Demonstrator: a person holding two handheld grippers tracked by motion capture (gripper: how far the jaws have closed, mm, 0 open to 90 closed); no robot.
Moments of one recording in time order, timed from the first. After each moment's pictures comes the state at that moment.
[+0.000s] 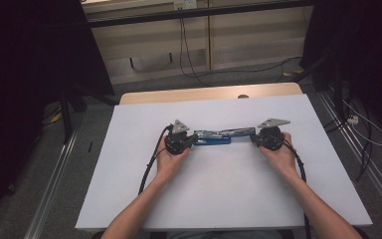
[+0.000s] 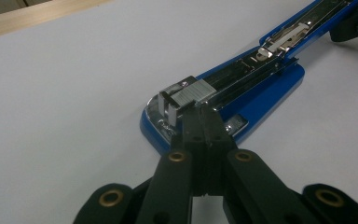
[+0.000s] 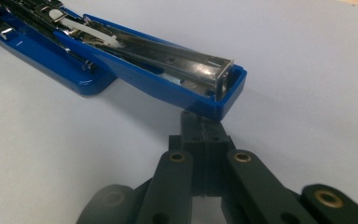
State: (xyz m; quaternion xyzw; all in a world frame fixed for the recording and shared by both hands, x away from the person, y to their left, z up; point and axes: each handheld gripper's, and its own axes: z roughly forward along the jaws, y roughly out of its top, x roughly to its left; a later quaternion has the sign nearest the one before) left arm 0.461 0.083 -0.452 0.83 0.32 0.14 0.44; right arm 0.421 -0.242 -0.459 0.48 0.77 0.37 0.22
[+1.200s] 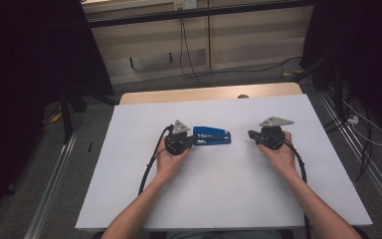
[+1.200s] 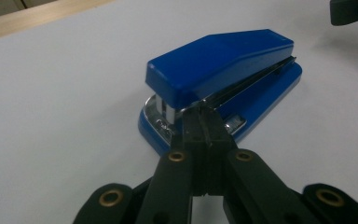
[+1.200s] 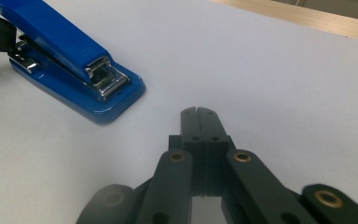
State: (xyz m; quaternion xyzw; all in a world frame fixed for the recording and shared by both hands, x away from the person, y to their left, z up) left arm 0.460 0.082 -0.452 0.83 0.32 0.15 0.44; right arm 0.420 -0.242 -0.453 0.47 0.75 0.41 0.23
